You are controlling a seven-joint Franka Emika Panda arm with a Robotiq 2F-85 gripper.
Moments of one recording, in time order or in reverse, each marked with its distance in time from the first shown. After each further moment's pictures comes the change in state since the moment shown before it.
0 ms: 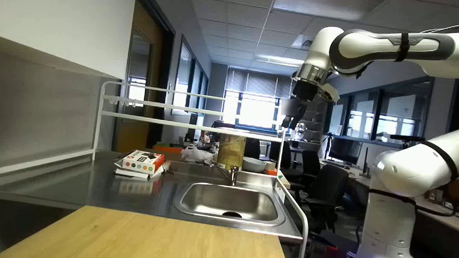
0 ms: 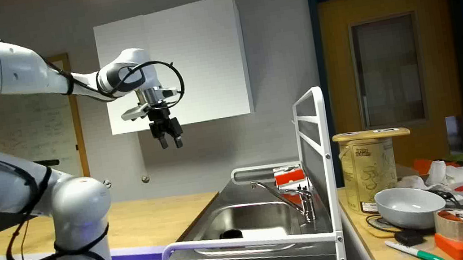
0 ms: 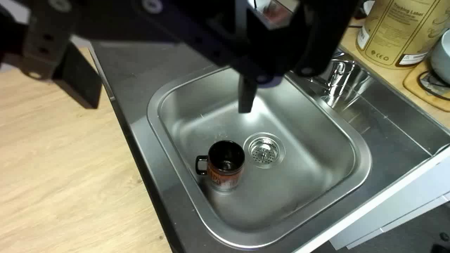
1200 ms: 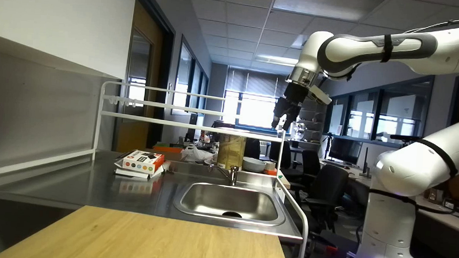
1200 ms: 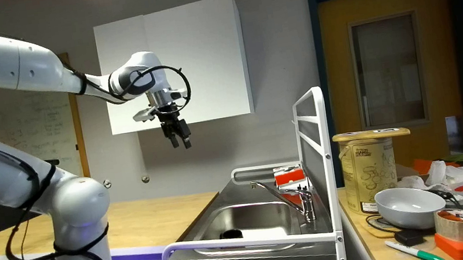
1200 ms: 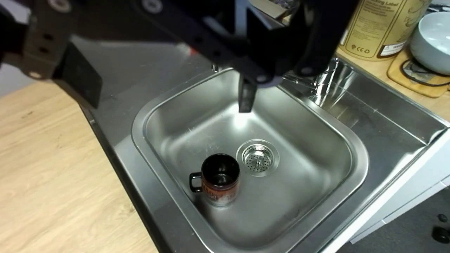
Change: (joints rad) arm -0.035 0.104 0.007 0.025 0.007 0.100 0.104
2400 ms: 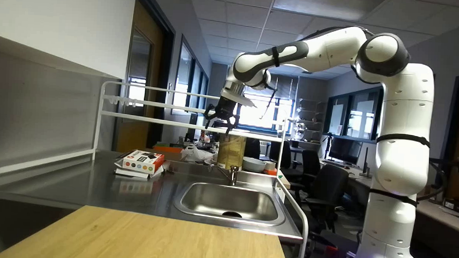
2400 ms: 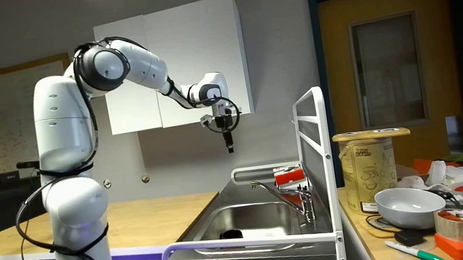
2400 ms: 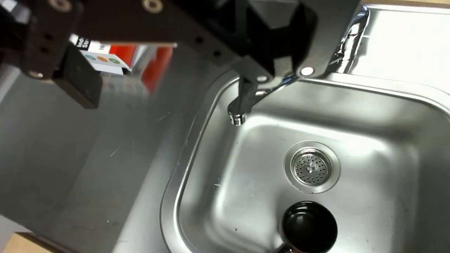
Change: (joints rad) arm -0.046 0.933 0.023 0.698 0.068 0.141 0.541
